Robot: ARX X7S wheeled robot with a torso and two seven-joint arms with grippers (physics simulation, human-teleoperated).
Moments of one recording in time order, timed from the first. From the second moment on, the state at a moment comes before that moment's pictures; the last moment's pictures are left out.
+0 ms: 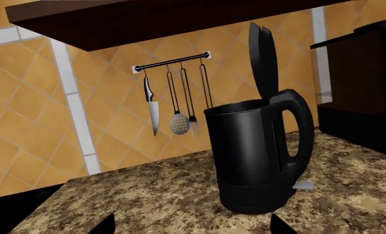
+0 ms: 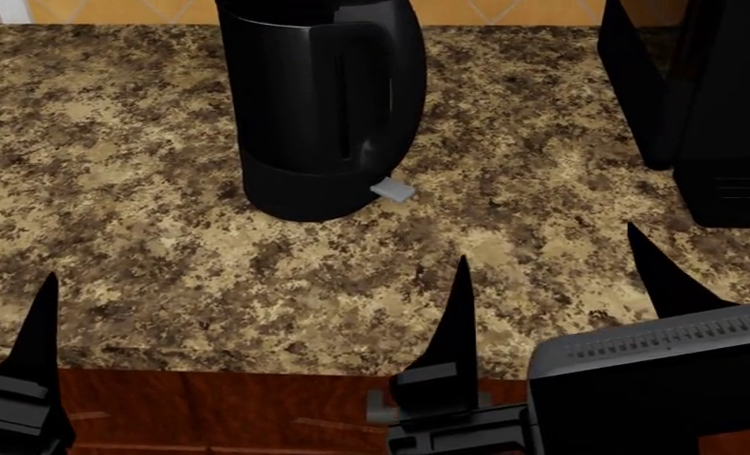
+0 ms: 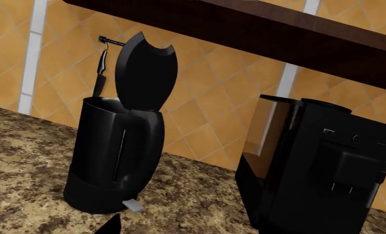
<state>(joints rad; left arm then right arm) -0.33 -0.59 0.02 1.01 -0.79 -0.98 -0.54 0.57 0.67 -0.12 -1.02 1.10 1.10 0.86</state>
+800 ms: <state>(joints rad) -0.33 -0.63 0.04 1.01 -0.85 -0.93 -0.59 0.58 0.72 -0.16 -1.02 1.14 1.03 0.90</state>
